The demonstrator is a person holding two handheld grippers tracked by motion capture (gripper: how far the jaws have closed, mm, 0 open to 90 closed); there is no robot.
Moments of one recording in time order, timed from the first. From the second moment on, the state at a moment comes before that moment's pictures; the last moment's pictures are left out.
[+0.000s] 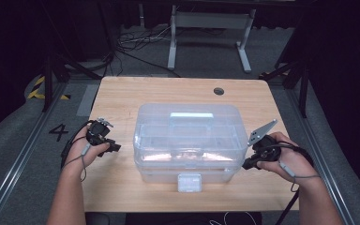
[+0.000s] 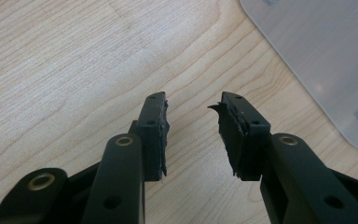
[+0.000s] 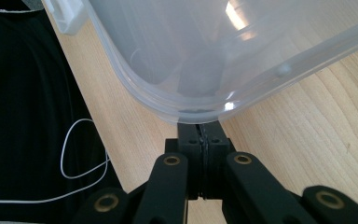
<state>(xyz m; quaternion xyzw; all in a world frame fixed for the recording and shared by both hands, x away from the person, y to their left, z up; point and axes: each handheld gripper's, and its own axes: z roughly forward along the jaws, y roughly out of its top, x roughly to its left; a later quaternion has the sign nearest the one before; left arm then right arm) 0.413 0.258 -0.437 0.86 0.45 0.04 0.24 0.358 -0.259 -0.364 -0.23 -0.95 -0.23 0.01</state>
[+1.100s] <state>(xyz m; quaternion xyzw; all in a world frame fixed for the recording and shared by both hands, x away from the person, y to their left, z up) 0.416 0.257 -0.438 0.86 0.45 0.04 0.23 0.356 -0.260 -0.368 -0.22 -0.95 -0.20 0.02</state>
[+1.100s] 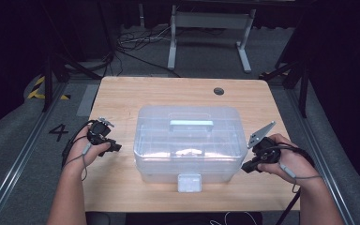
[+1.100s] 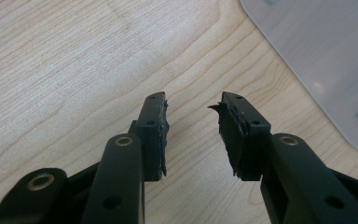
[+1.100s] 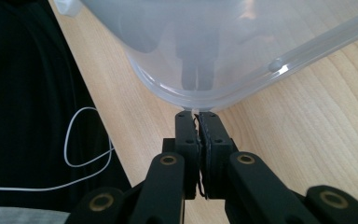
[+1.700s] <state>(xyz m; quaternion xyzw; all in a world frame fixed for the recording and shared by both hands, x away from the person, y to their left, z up) 0.401 0.258 -0.433 0.86 0.45 0.05 0.24 0.354 -0.279 -0.342 -0.22 -0.94 -0.26 0.01</state>
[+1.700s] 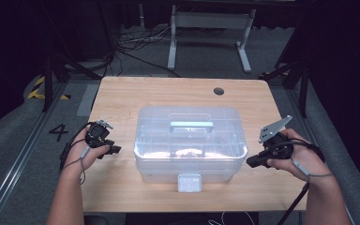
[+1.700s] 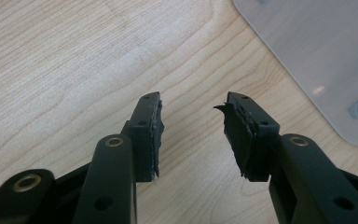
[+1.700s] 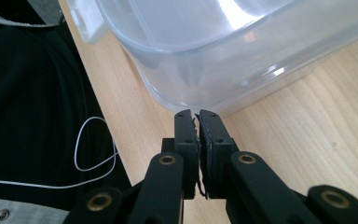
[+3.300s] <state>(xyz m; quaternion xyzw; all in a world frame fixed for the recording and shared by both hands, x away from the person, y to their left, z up) 0.387 0.264 -0.431 0.84 0.47 0.06 0.27 0.407 -0.342 -0.340 -0.39 -0.78 -0.46 -0.16</state>
